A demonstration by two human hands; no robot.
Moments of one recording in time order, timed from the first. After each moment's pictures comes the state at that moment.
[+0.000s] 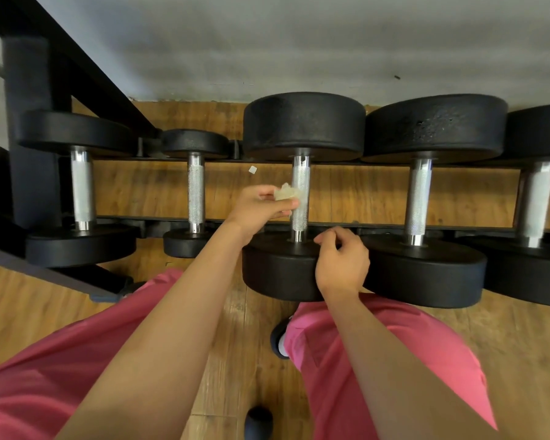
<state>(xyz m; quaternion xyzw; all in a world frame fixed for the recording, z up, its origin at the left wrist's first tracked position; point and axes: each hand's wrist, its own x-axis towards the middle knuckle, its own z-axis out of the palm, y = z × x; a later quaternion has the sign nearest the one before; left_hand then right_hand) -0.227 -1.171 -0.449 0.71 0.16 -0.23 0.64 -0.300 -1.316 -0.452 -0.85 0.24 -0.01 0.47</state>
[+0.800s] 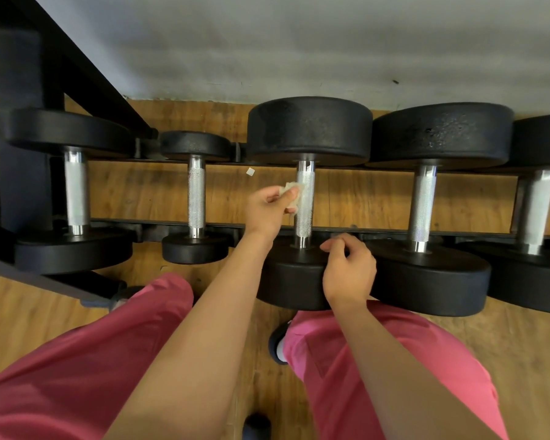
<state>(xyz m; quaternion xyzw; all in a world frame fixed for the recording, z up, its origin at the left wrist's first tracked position) -0.224 -1.193 -0.465 0.70 0.23 -0.09 0.67 -0.300 -1.317 -0.461 -0.84 0.25 -0.01 0.48</state>
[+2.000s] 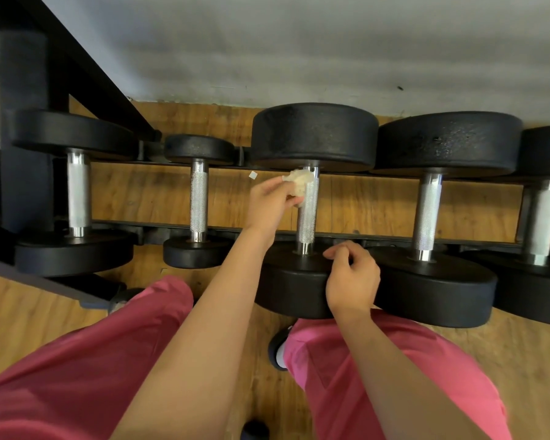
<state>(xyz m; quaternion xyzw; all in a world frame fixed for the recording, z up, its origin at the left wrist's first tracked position) -0.210 -1.191 -0.446 0.61 0.24 -0.11 0.74 -0.301 -1.319 -0.461 -0.84 0.24 -0.01 0.49</state>
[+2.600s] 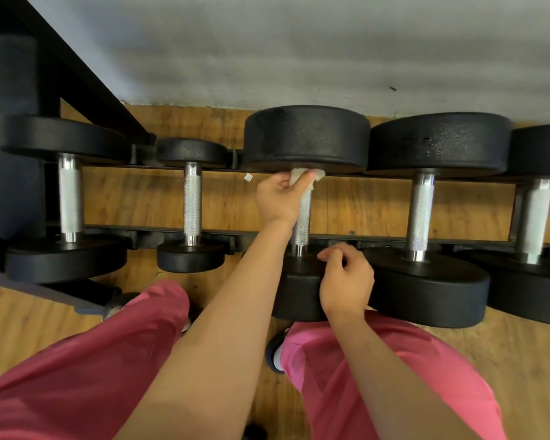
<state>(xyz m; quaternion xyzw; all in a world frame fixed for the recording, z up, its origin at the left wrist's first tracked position) -0.193 -1.226 -0.450 0.70 0.28 -0.02 0.65 -0.302 -1.317 -0.463 -0.84 0.25 -0.01 0.48</state>
